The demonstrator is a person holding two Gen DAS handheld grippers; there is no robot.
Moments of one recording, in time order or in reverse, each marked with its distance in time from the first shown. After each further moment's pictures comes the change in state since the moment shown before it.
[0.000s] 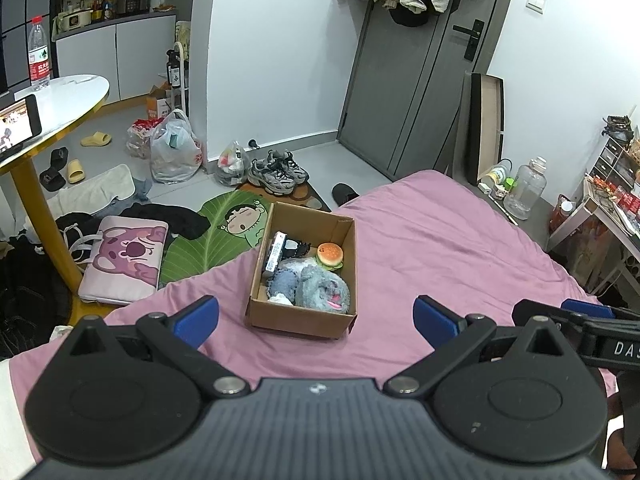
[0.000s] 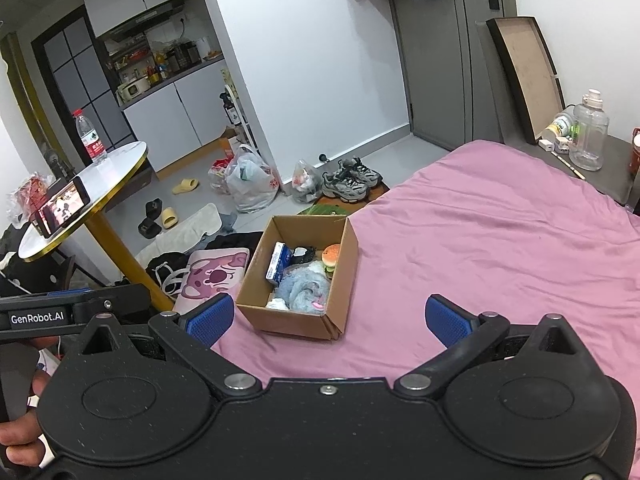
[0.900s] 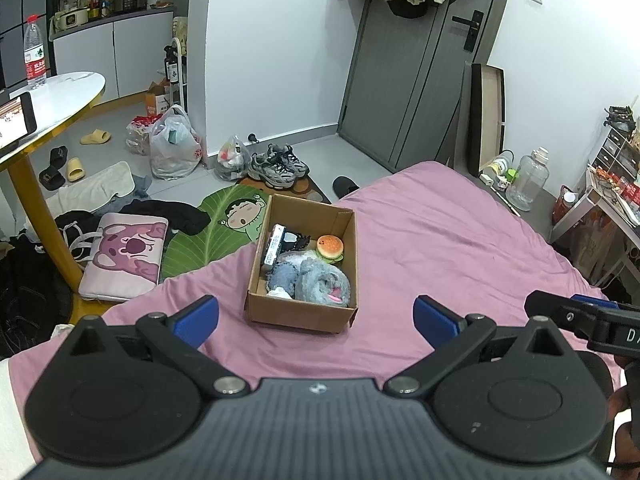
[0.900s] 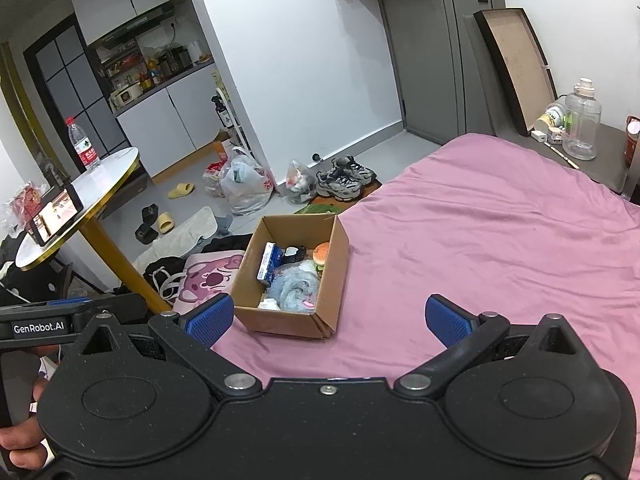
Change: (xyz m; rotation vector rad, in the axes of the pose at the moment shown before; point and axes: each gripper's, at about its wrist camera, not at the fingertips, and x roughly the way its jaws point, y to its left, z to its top) left arm 0.005 0.002 -0.003 0.010 0.013 0.006; right arm 0.003 -0.014 -0.004 0.035 0.000 -0.004
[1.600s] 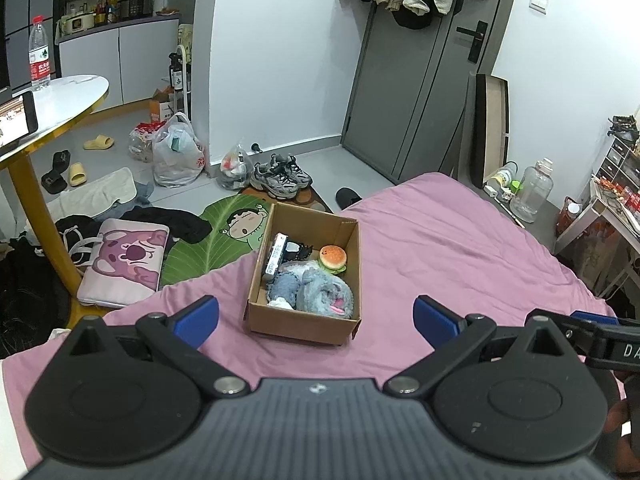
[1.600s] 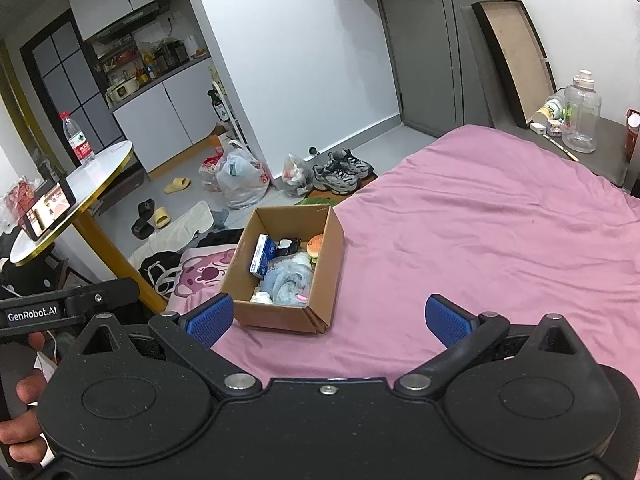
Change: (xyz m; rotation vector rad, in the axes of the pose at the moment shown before) left arm 0.011 0.000 -0.006 -0.008 -0.036 0.008; right arm 0.014 -0.005 -0.005 0.001 0.021 -0.008
